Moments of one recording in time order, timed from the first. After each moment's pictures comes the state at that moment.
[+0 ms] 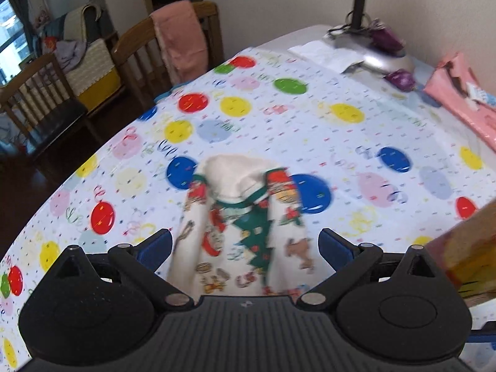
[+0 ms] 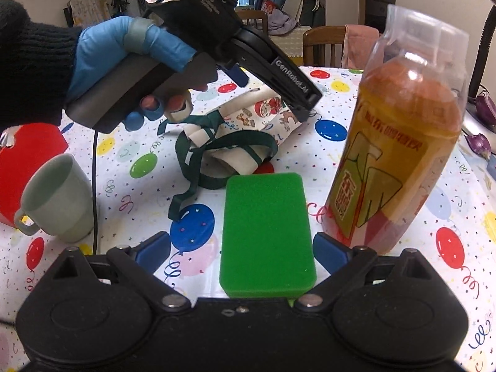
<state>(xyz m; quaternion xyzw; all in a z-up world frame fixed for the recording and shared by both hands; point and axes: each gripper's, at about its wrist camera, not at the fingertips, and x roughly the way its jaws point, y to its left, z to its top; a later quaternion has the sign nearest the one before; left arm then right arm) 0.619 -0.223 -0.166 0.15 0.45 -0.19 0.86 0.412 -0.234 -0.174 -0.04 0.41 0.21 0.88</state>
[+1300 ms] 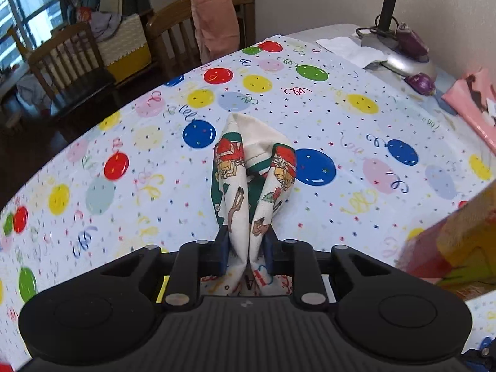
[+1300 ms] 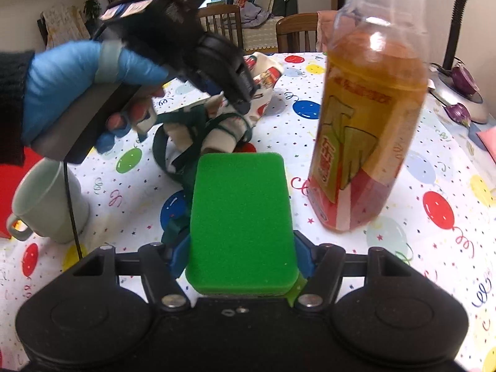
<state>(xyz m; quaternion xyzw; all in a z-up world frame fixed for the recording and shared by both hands) 0.587 -0.217 -0.171 0.11 0.47 -0.13 0.86 0.397 -0.242 -0.174 0.00 0.43 0.17 0.89</state>
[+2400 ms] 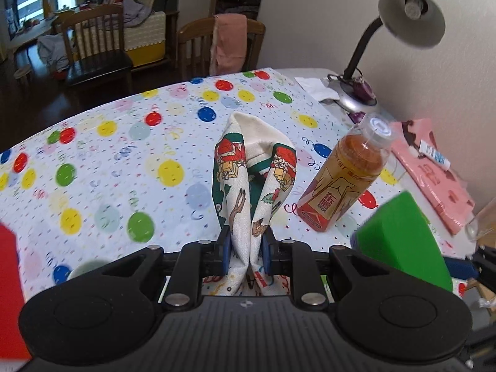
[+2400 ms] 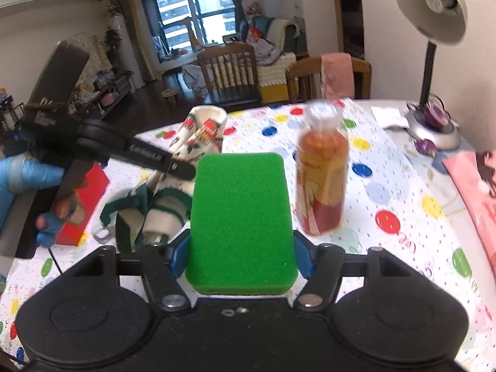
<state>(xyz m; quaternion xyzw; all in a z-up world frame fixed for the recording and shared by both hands) 0.414 -0.166 -0.064 -0.03 0.46 -0.13 0.88 0.316 -0.288 -0.062 0.02 0.37 0.21 0.91</state>
